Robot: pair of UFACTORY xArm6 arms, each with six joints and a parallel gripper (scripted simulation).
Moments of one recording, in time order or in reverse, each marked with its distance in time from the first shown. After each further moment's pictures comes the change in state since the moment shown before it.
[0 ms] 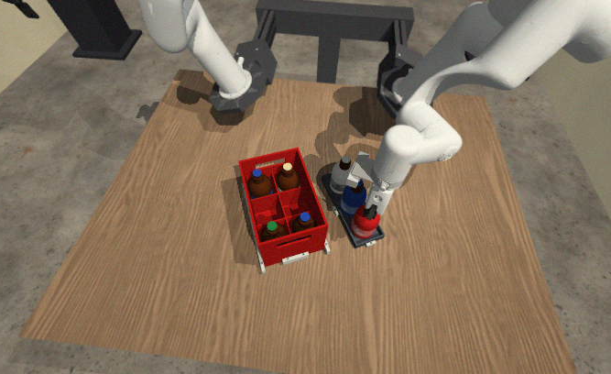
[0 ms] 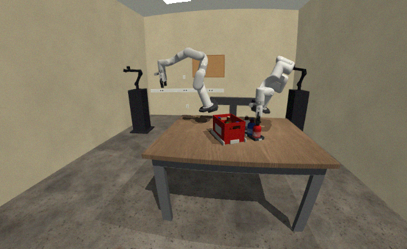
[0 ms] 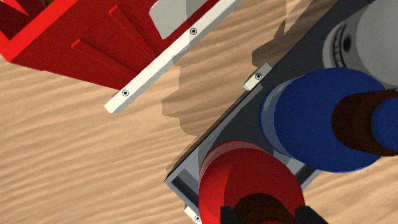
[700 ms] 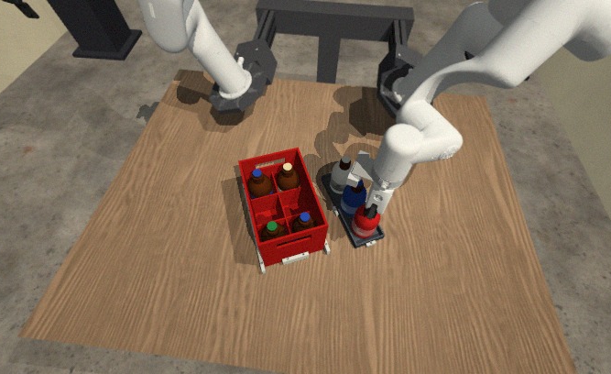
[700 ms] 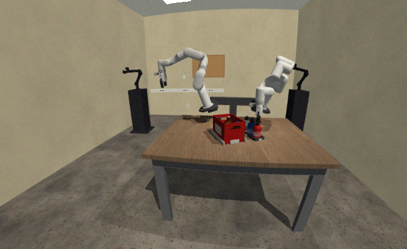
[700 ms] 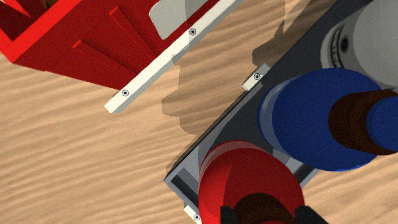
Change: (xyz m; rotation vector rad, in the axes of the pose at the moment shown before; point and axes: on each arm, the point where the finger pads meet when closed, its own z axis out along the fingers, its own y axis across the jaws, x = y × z) left arm 0.000 0.001 -0.003 -0.001 0.000 0.000; right arm 0.000 0.000 0.000 0.000 0.000 0.000
